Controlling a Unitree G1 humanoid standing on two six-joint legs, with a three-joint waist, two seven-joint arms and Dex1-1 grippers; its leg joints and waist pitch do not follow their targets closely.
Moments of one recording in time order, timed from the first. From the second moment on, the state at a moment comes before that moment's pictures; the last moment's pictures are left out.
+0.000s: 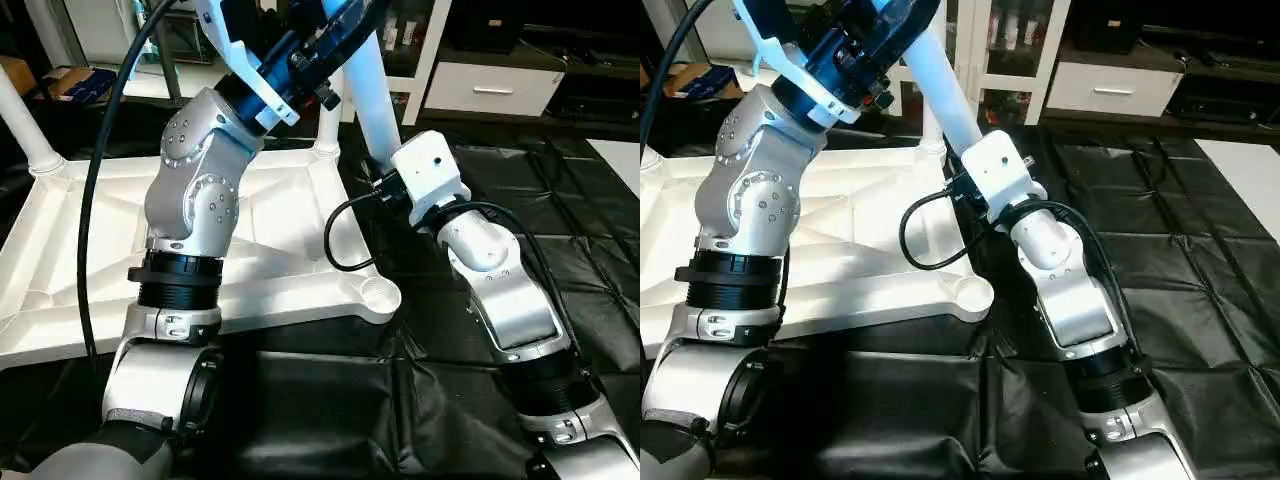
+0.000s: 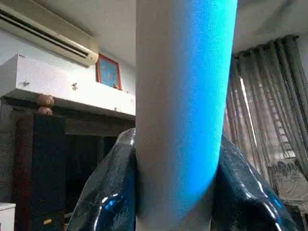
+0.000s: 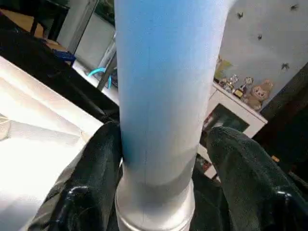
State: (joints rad) left arm -0.94 0.10 0.12 0.23 -0.50 0.08 -0.79; right arm -0.55 -0.25 0.21 0.01 -0.13 0.27 0.18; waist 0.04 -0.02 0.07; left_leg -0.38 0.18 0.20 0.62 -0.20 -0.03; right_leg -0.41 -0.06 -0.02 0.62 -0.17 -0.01
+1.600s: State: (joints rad) left arm -0.69 0.17 0.15 0.30 -0.36 0.46 -0.37; right arm -0.64 -0.24 -0.21 0.20 0.46 0.51 0.49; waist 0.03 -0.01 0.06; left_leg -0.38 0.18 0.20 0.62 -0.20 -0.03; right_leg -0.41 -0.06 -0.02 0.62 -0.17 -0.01
